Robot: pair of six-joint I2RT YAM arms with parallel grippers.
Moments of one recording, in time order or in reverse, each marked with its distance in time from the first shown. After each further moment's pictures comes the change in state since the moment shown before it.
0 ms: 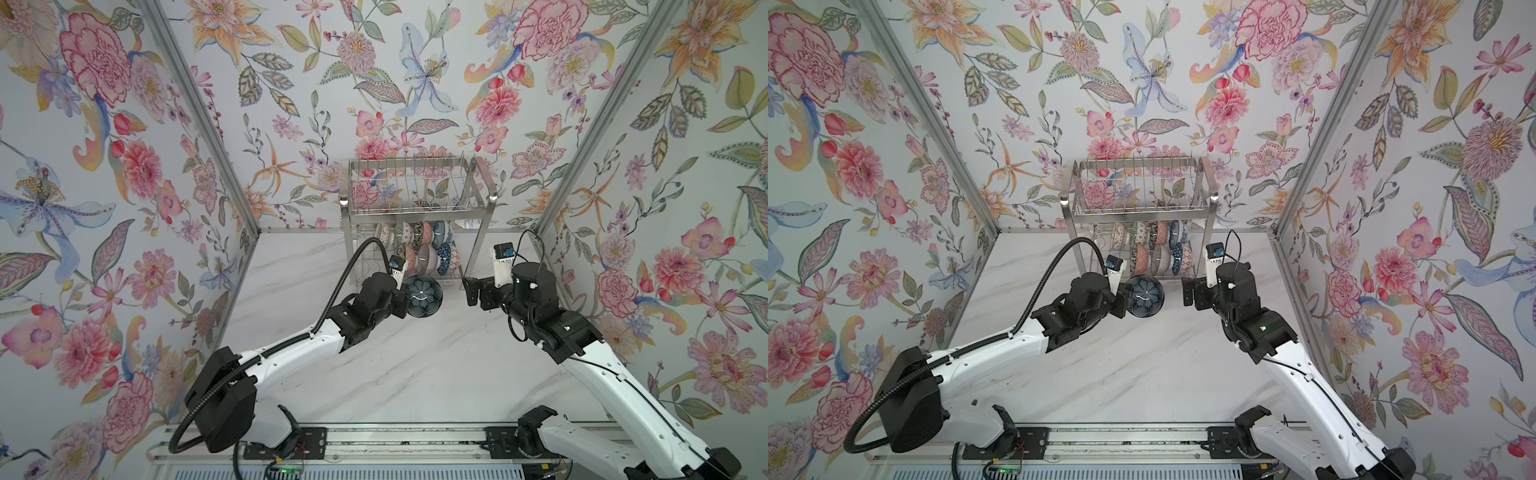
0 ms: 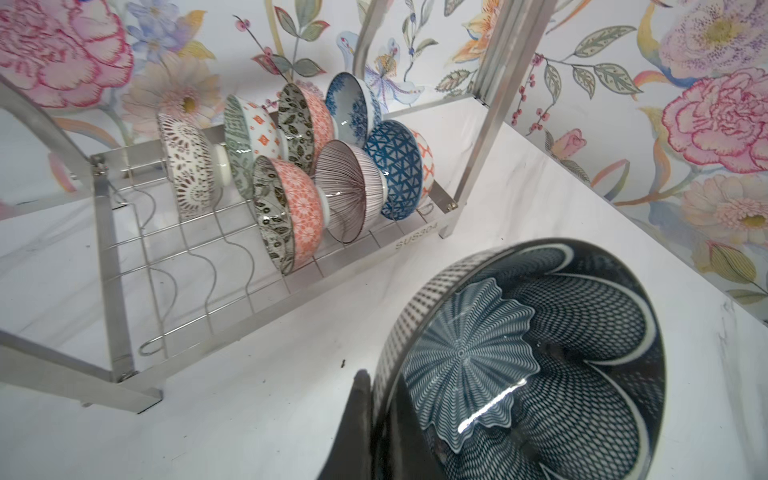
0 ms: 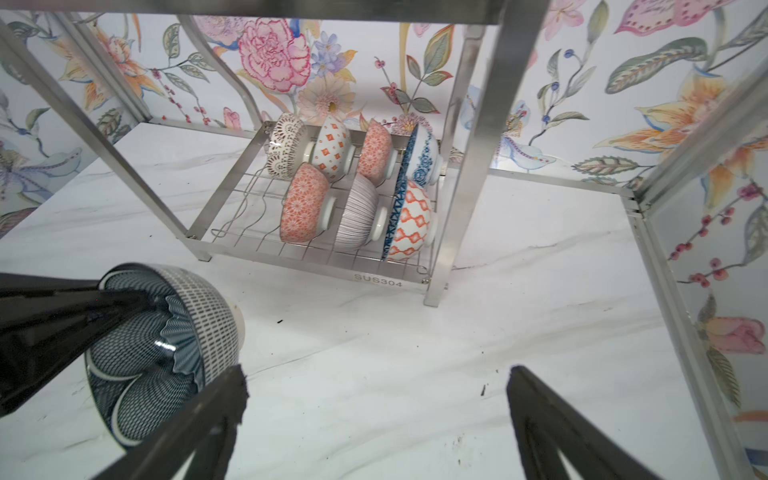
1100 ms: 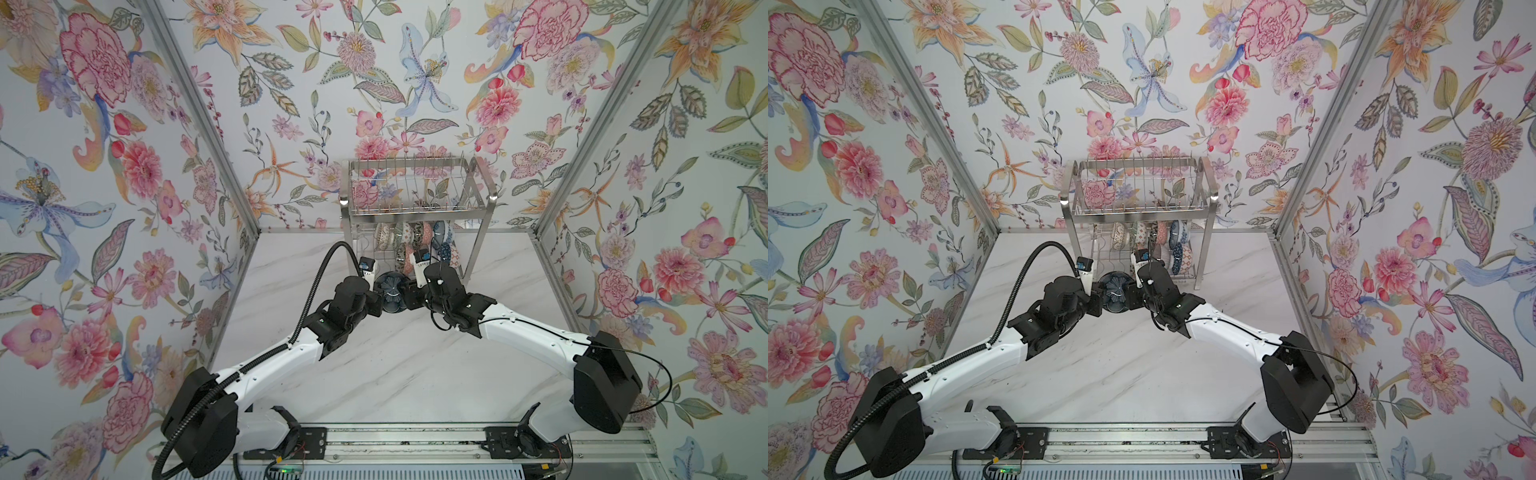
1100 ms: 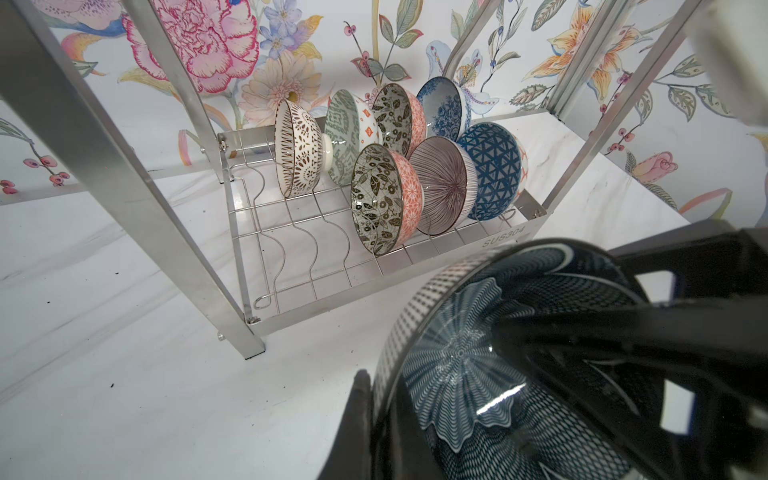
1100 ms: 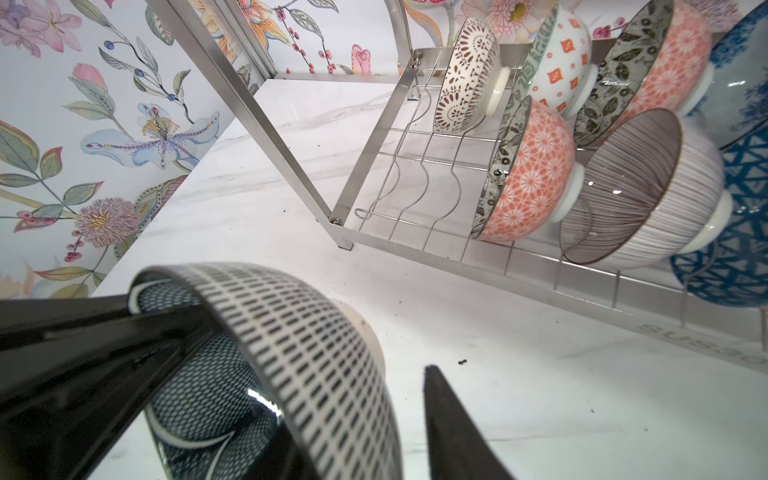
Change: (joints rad) left arm 0.115 -0.126 -0.146 0.046 -0.026 0.007; right arm 0.246 0.539 0.071 0.419 -0.097 0.263
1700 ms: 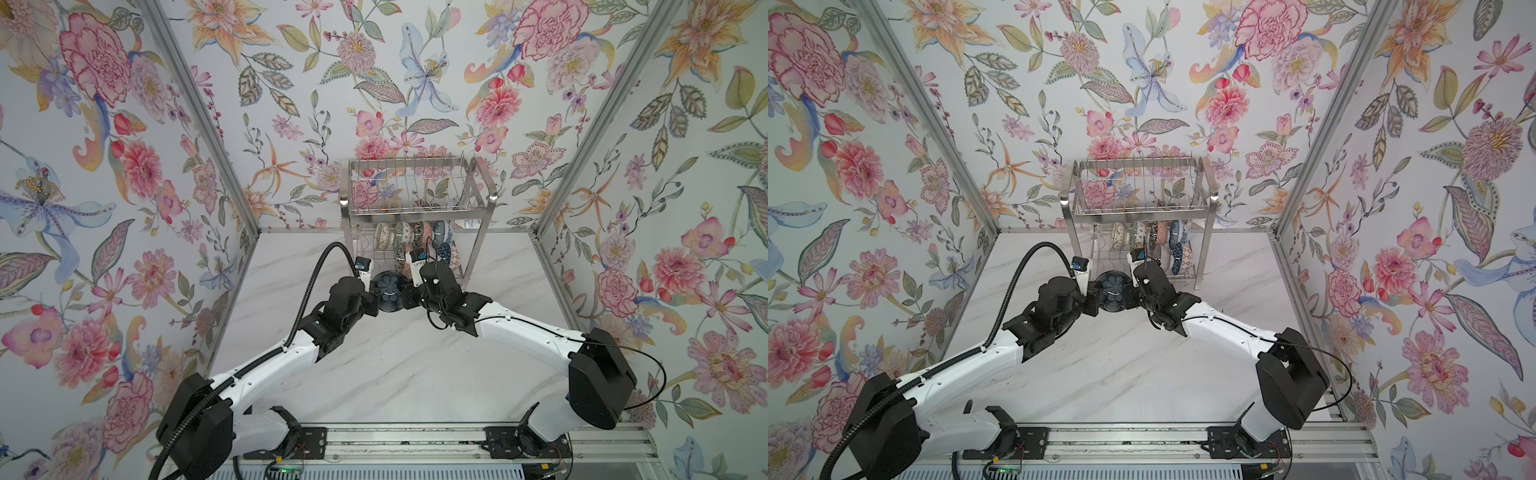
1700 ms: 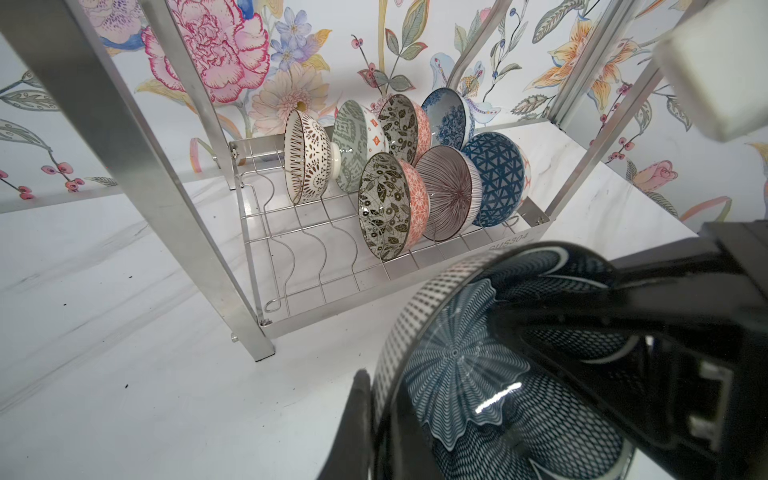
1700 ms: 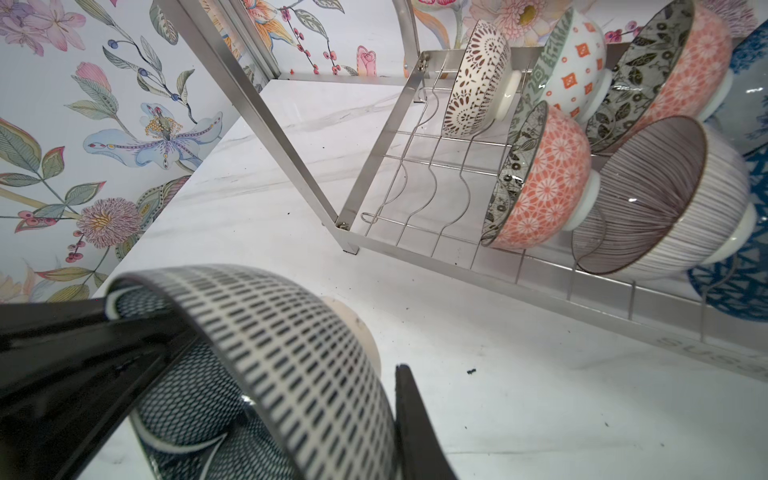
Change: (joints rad) left arm 0.019 -0.032 -0.021 0.008 0.015 0.013; right arm 0.011 0.018 0.017 -0.003 0.017 -0.018
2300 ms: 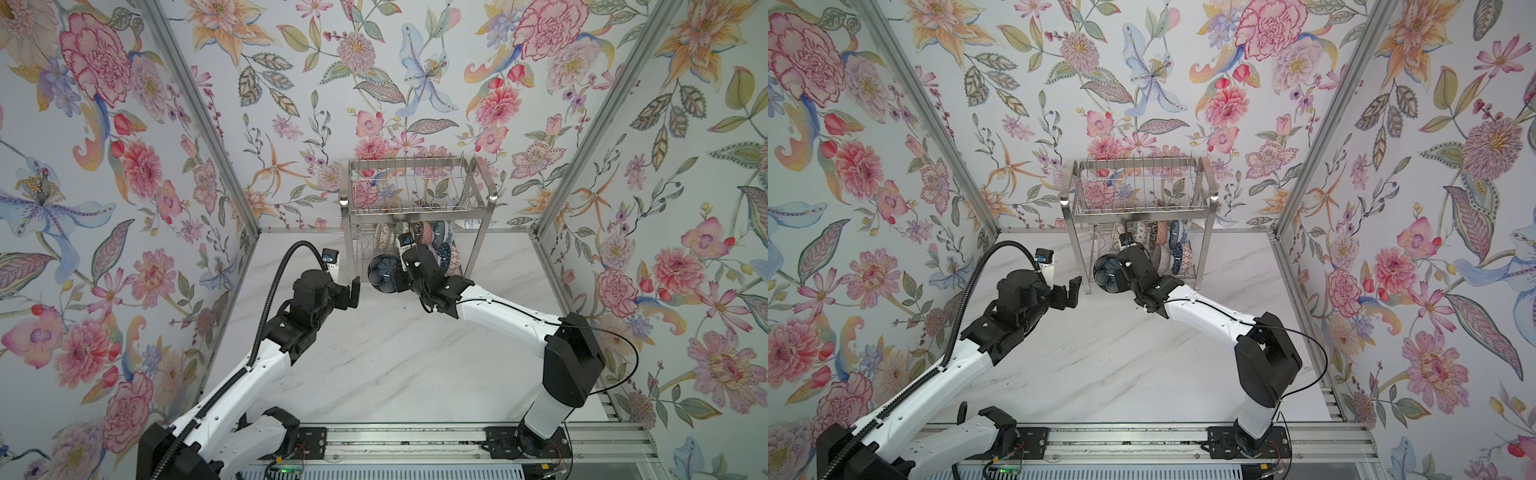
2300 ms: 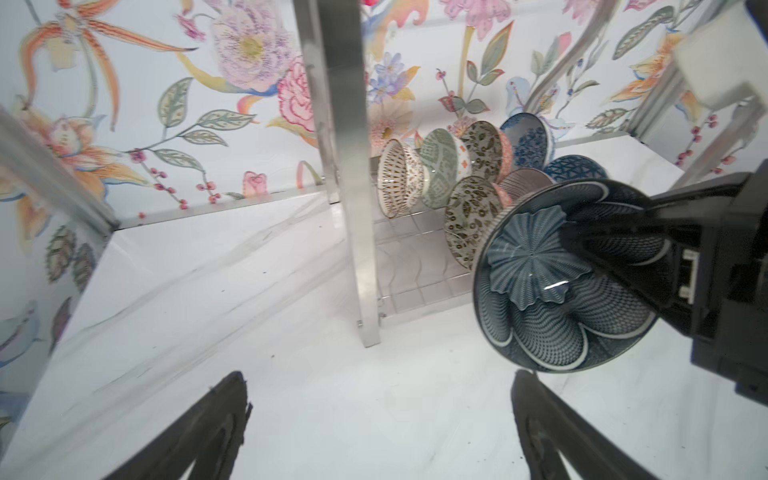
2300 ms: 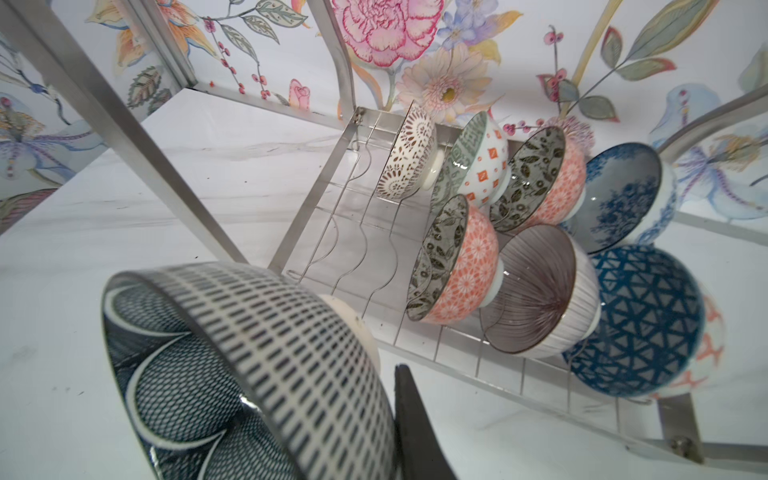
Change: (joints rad) left arm 0.219 -0.216 0.045 -0.251 -0.001 0.141; right arm 0.024 0.198 0.299 -0.131 0.299 -0.190
